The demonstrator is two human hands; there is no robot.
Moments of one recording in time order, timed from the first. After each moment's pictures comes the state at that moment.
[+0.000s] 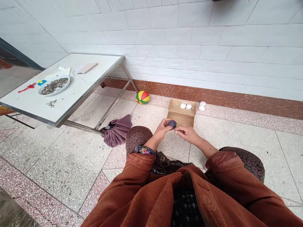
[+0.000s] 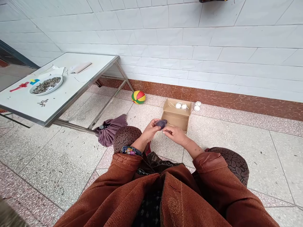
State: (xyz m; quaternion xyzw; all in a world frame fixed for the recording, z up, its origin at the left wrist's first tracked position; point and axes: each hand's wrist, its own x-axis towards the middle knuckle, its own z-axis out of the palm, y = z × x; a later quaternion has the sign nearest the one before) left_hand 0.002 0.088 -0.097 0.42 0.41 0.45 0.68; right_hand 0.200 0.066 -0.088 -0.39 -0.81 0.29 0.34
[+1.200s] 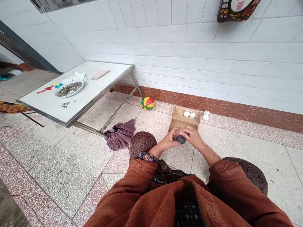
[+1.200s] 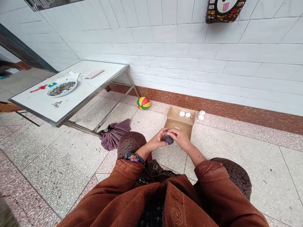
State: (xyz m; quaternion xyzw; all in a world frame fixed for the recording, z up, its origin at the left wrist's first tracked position) left_hand 0.000 0.081 -0.106 0.52 0.31 0.38 0.70; right_hand 0.196 0.088 -0.086 -0.41 -0.76 0.28 0.43
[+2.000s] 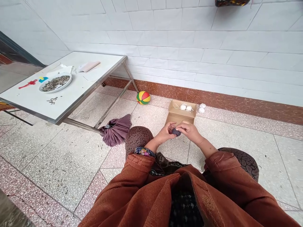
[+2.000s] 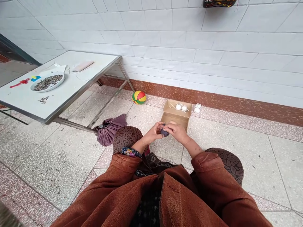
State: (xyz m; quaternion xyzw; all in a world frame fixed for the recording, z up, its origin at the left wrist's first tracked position) left_hand 0.000 0.082 -0.106 0.53 0.35 0.36 0.68; right_hand 0.205 0.083 -0.087 -0.40 -0.78 0.27 0.39
